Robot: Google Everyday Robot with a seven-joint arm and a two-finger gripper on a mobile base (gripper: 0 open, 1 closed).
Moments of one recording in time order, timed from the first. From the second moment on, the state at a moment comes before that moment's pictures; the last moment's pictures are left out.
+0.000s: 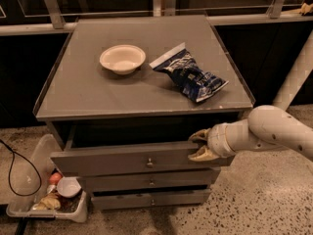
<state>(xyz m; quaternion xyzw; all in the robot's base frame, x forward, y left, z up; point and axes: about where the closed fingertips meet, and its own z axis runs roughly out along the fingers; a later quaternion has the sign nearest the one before) 0.532 -0.150 0.643 -0.66 0.66 0.10 0.35</state>
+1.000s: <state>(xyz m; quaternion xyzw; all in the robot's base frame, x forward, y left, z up) 0.527 -0.148 0.642 -0.67 0.65 0.11 0.35</state>
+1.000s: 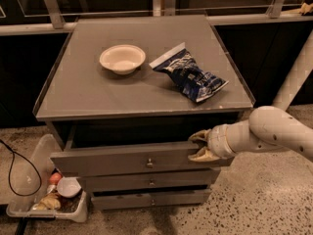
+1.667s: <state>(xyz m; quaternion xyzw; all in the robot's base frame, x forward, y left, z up) 0.509 -0.151 0.639 -0.67 0.64 0.12 0.36</state>
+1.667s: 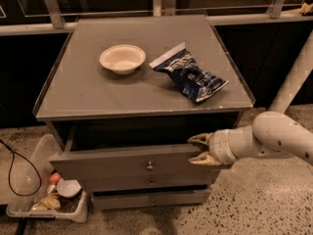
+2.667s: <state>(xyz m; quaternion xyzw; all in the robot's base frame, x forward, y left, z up) 0.493 -0.154 0.638 -0.67 0.64 0.12 0.36</state>
